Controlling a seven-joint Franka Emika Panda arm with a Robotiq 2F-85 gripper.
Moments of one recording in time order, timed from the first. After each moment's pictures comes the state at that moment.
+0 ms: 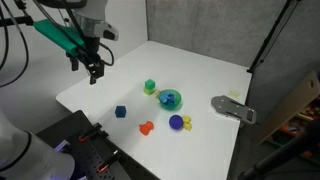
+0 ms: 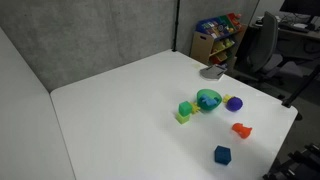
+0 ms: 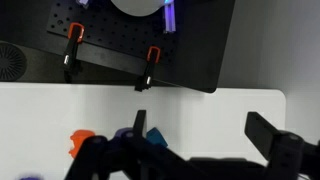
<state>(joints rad) 0.13 -0.63 -0.07 -2.61 0.17 1.62 -0.20</state>
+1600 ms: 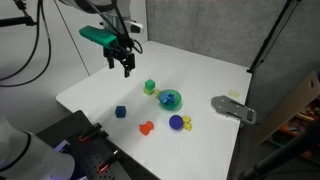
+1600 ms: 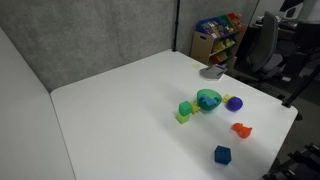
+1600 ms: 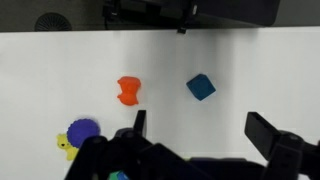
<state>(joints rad) 0.07 -0.34 0.01 -2.45 0.05 1.92 -0.08</state>
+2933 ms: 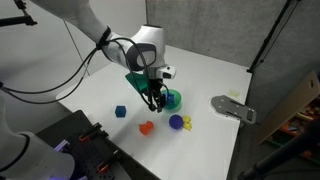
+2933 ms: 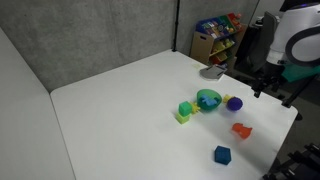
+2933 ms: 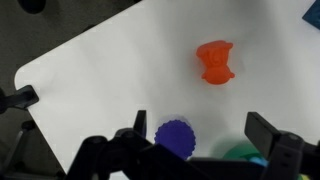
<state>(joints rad) -0.08 0.10 -0.08 -2.44 -0.21 2.41 0.27</state>
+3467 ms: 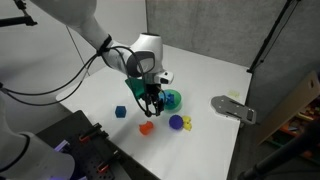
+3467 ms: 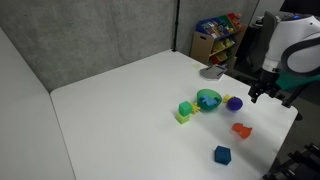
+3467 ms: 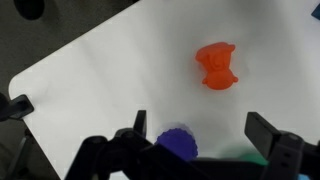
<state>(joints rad) -0.07 0.16 -0.08 -2.46 -0.24 2.47 0.34</state>
